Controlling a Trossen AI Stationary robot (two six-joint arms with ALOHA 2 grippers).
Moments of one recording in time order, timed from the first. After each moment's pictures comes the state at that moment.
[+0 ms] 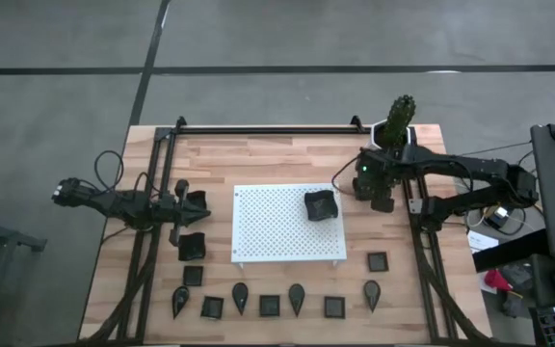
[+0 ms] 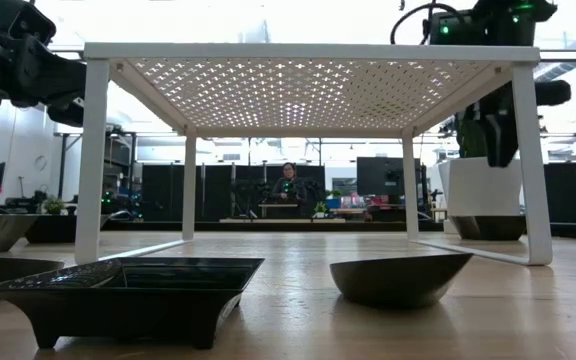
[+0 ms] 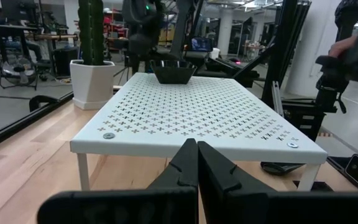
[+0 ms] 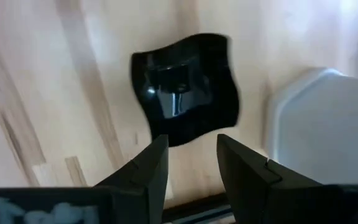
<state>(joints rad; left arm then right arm) -0.29 0.03 0.05 -0.07 -0.28 -0.09 -0.36 1.18 0.90 -1.16 0.16 -0.18</state>
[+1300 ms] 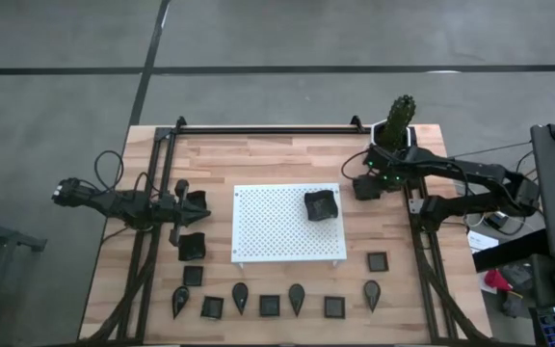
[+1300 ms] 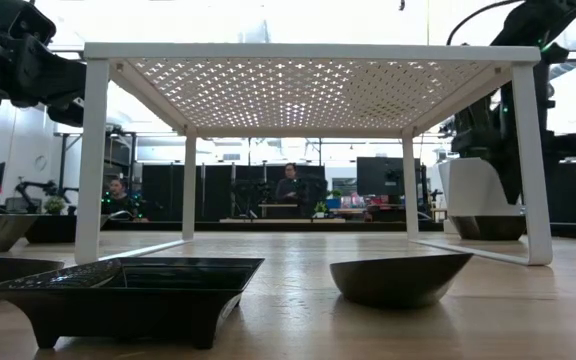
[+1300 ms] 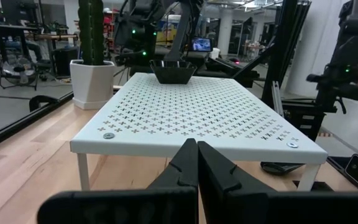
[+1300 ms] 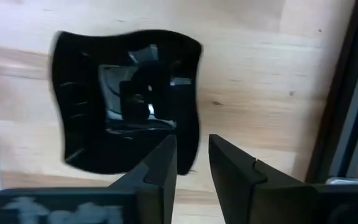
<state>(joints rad) -0.29 0.03 0.05 -0.07 -0.28 -0.09 -0.56 1.13 0.65 -0.97 0.07 0.92</state>
